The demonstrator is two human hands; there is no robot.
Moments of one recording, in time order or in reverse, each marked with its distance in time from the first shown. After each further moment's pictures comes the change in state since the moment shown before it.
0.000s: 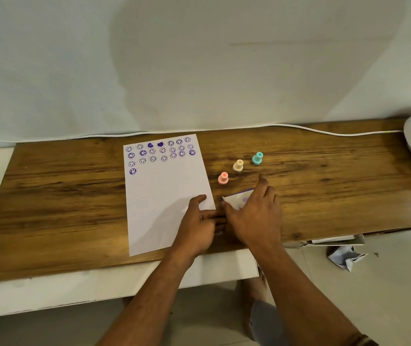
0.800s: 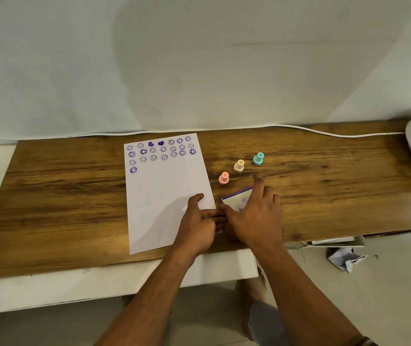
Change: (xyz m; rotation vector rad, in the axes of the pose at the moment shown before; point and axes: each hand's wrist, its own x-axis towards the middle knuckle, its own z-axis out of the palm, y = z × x) left_hand 0.007 -0.006 0.003 -0.020 0.032 0.007; right_hand 0.000 0.000 -0.007 -0.022 -0.065 -0.037
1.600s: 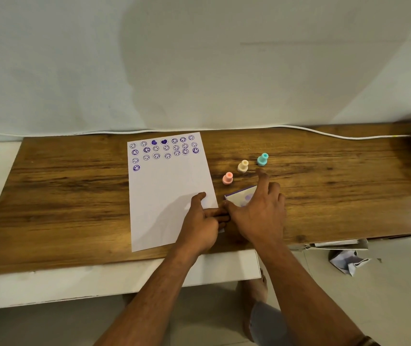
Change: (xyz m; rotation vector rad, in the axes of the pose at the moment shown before) left_hand 0.008 -0.006 -0.002 0.002 -0.017 -0.005; right_hand 0.003 -0.007 -0.005 0.060 0.034 0.005
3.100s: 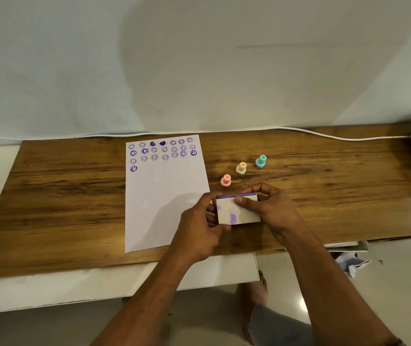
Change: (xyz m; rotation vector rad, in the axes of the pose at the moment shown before) left_hand -0.014 0.007 -0.010 0.408 0.008 0.322; right_hand 0.035 0.028 -0.026 0.802 -0.457 0.230
